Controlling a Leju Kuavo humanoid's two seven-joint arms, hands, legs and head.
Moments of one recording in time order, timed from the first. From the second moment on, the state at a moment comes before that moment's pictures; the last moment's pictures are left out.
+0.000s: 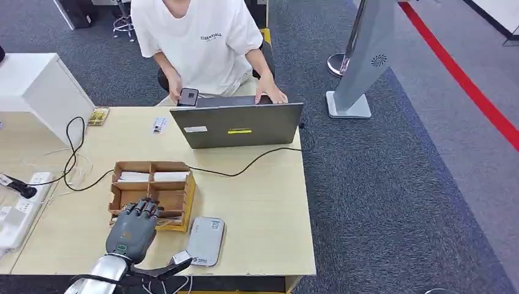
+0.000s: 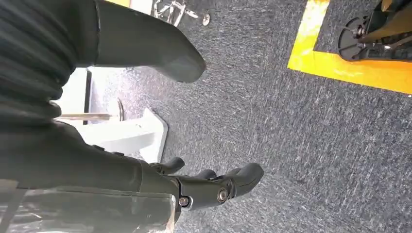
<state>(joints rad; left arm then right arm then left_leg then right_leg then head) -0.07 0.28 -0.47 -1.53 -1.51 0.13 0.20 -0.02 0.20 -0.80 -0.19 1.34 -0.14 0.09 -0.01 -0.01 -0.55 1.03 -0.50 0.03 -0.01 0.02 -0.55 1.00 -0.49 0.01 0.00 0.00</state>
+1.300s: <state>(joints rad) -0.05 0.27 -0.47 -1.55 -1.52 0.24 0.22 -0.02 0.20 -0.80 -0.19 1.37 -0.14 0.09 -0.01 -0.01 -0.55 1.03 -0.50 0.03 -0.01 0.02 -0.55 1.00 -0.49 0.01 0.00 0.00</state>
